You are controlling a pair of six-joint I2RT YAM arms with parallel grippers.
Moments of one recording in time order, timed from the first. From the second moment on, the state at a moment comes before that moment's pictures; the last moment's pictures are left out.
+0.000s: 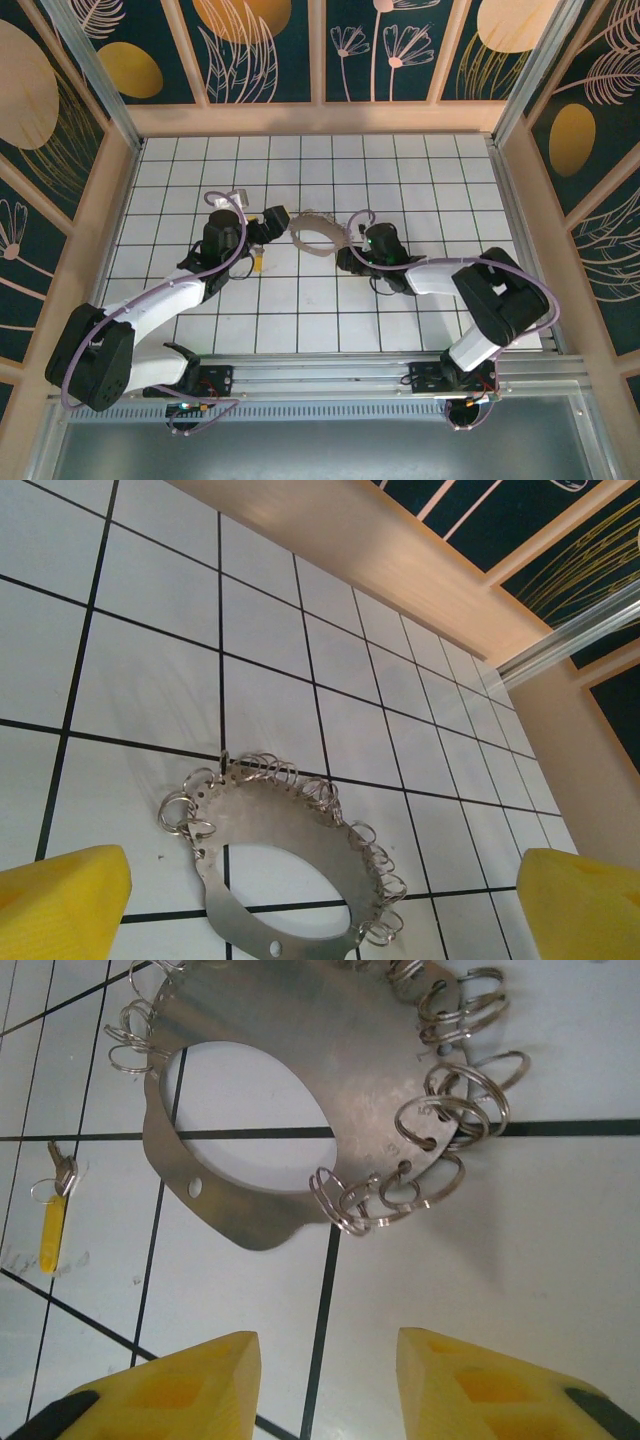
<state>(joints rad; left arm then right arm) -0.48 1.25 0.58 0.33 0.03 -0.75 0.62 1.60 0.58 0.29 -0.21 0.68</state>
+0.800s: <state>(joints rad) -0.48 1.29 0.60 0.36 0.05 -0.75 0.63 1.74 0.71 0.27 -0.13 0.62</state>
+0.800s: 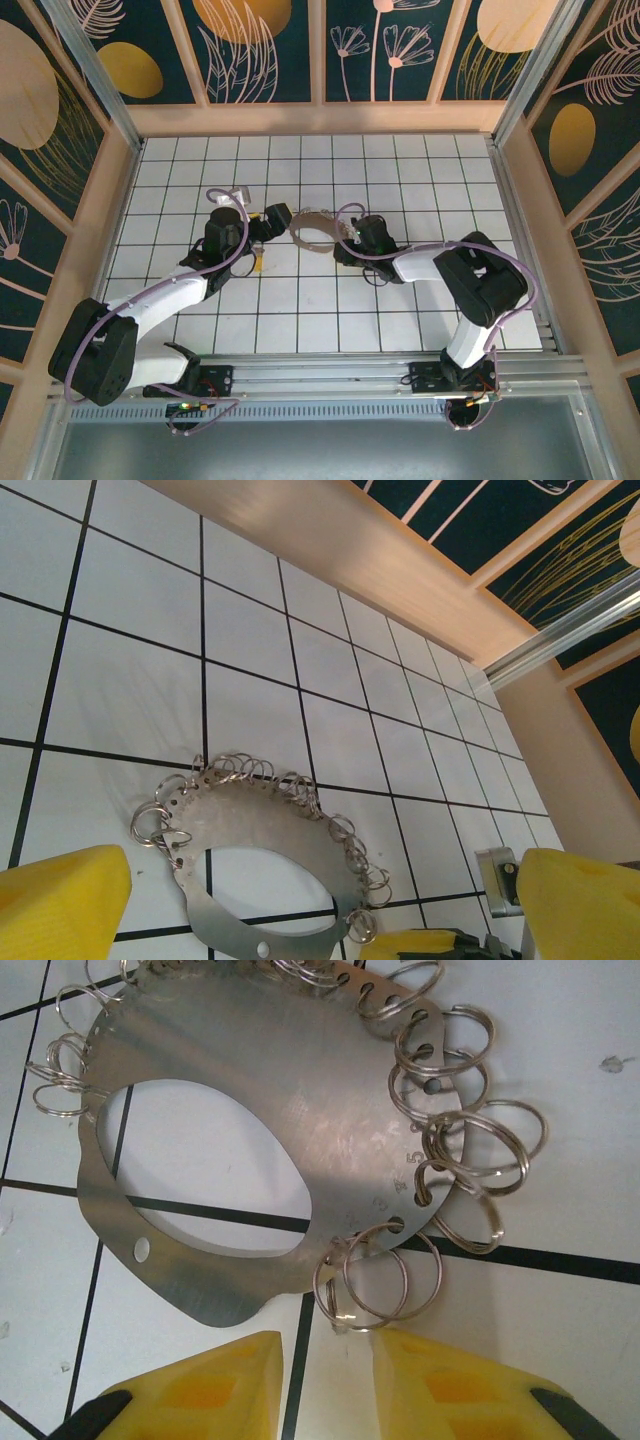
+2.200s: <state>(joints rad) -0.48 1.31 0.60 0.39 0.07 -0.75 0.68 1.76 0.73 0.27 -0.02 0.72</state>
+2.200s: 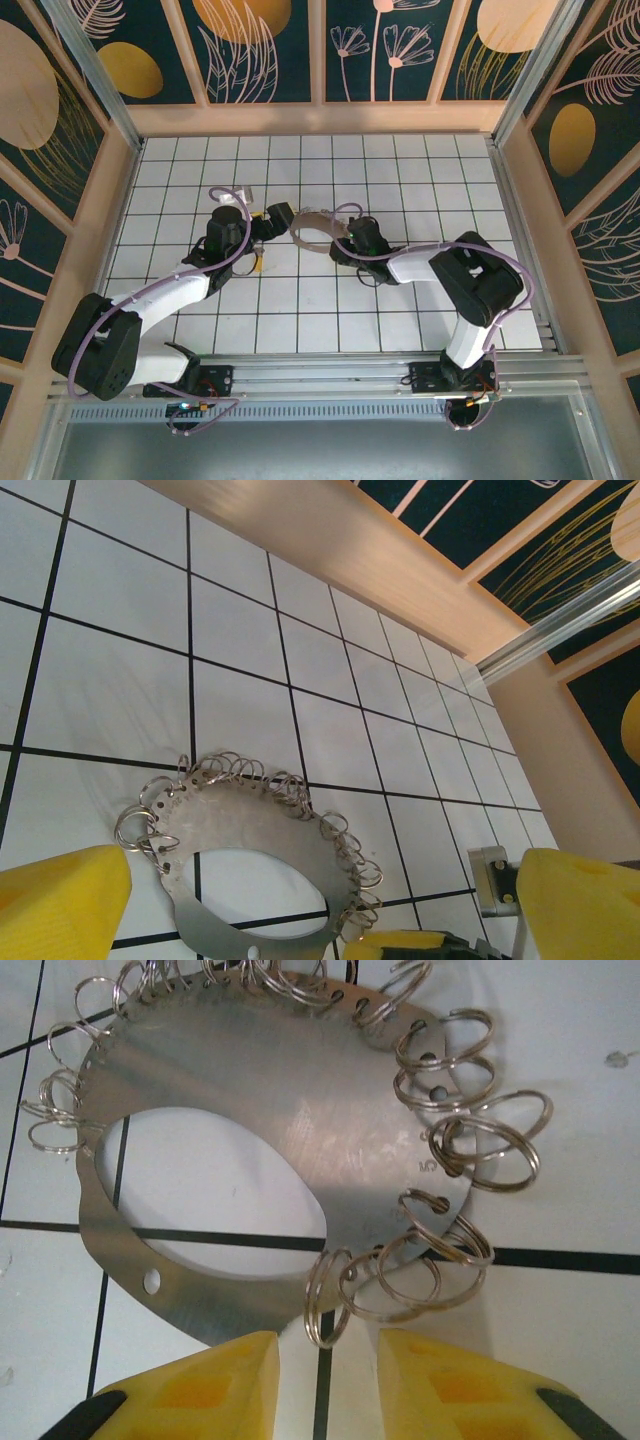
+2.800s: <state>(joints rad) -0.48 1.33 0.60 0.41 0.08 -0.75 0.67 1.80 0.78 0.25 0.02 0.73</state>
